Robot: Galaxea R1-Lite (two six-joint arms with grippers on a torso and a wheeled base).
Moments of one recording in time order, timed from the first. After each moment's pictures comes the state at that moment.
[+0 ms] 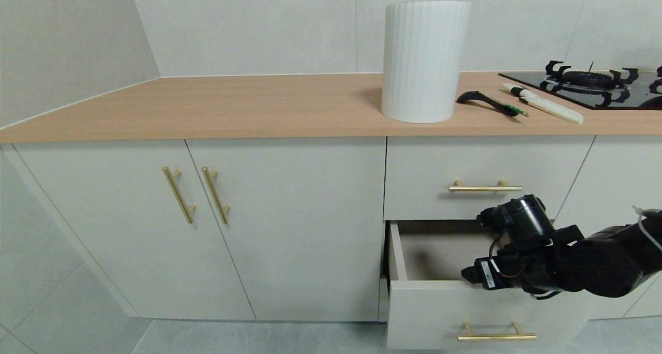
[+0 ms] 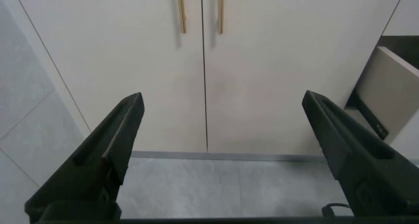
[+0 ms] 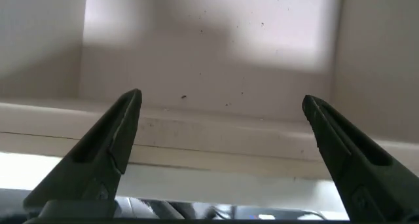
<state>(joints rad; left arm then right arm) 0.00 0.00 0.00 0.00 0.02 0.00 0.38 1.91 -0.78 -0.22 -0.25 0.16</state>
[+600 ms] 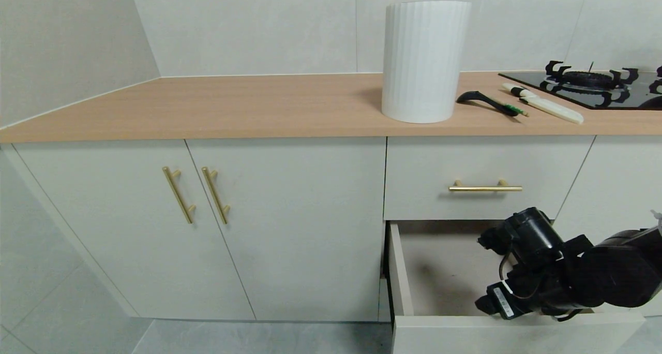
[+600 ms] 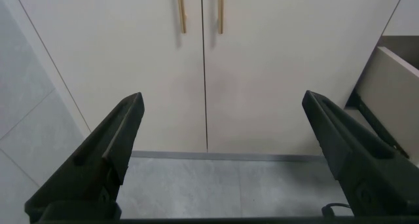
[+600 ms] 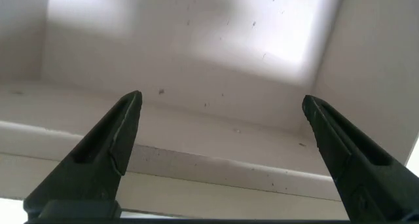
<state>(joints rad) 0.00 0.00 0.00 0.00 0.02 0.00 0.40 1.86 -0.74 -0.05 -0.25 0.06</state>
